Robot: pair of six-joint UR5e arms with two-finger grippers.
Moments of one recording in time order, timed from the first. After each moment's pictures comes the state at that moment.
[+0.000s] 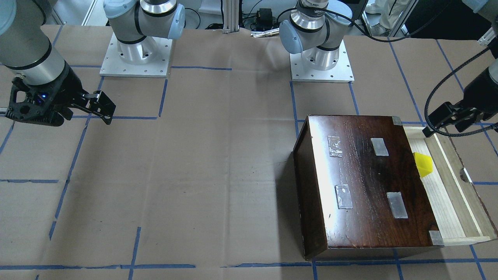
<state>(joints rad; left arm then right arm) -1.13 -1.66 -1.54 -1.49 1.53 0.23 1.43 -1.52 1.65 -1.63 -1.57 -0.03</state>
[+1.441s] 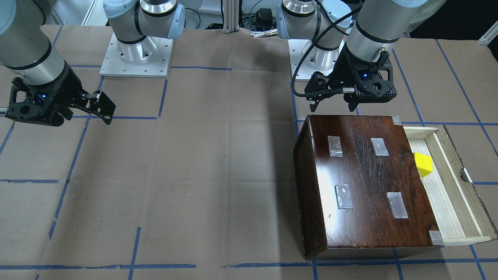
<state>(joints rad) -1.56 -1.56 -1.64 -1.50 1.54 -0.03 1.43 -1.52 1.65 -1.63 -1.57 -0.03</state>
